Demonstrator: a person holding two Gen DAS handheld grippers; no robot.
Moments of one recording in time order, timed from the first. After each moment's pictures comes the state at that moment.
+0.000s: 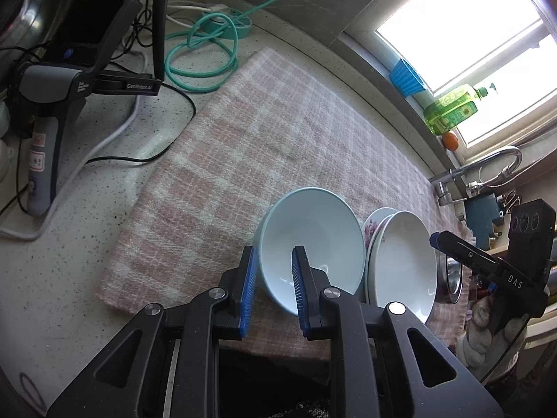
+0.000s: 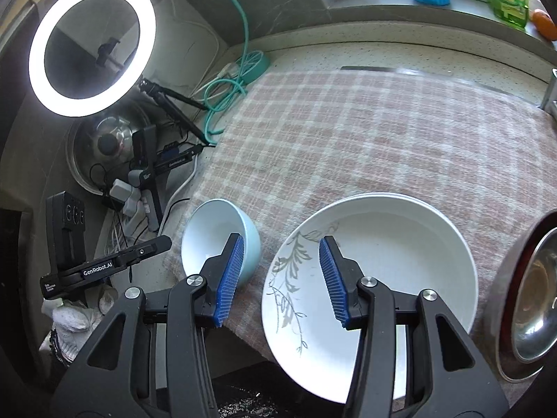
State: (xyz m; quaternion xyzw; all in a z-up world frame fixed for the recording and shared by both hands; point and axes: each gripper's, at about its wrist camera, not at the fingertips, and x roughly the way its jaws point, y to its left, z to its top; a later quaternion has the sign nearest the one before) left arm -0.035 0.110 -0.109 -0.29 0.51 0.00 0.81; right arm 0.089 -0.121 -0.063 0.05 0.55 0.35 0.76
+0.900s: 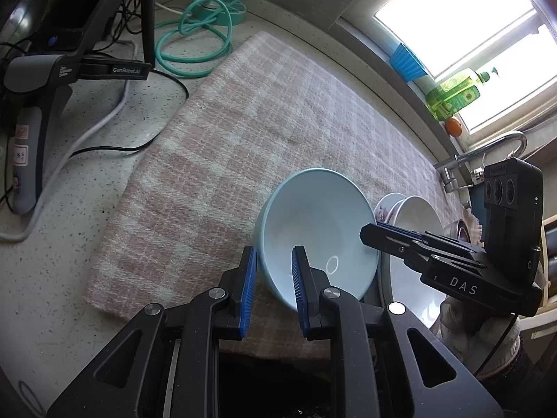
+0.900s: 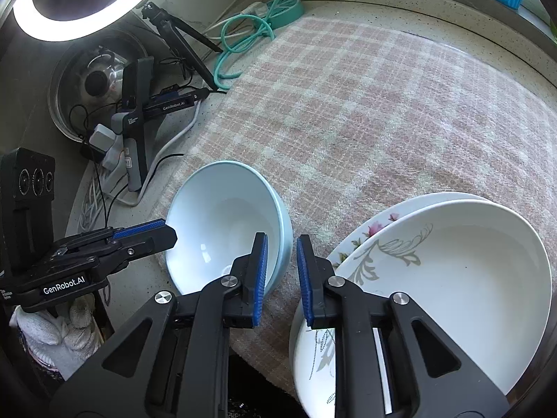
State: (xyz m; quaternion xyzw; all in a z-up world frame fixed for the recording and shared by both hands) left arm -0.031 0.100 -0.125 -0.27 0.52 -0.01 0.81; right arm 0.083 -0.043 -0.116 -0.03 0.58 0.37 0.73
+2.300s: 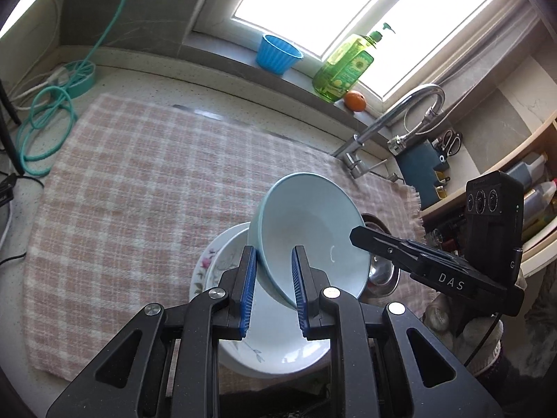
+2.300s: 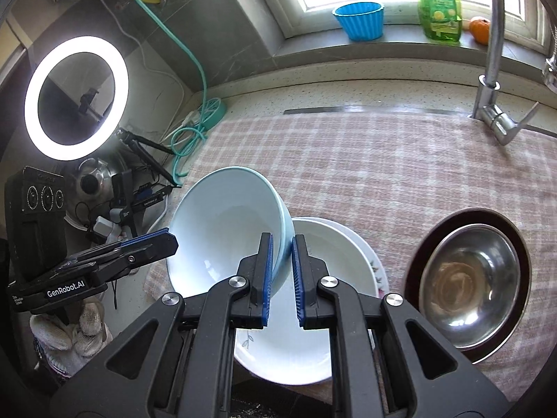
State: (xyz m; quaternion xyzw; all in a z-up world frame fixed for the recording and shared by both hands) left arm 0.035 -0.026 -0.043 -0.20 0.48 -0.17 0.84; right arm 0.094 -0.213 -0.025 0.09 0.50 0.27 0.82
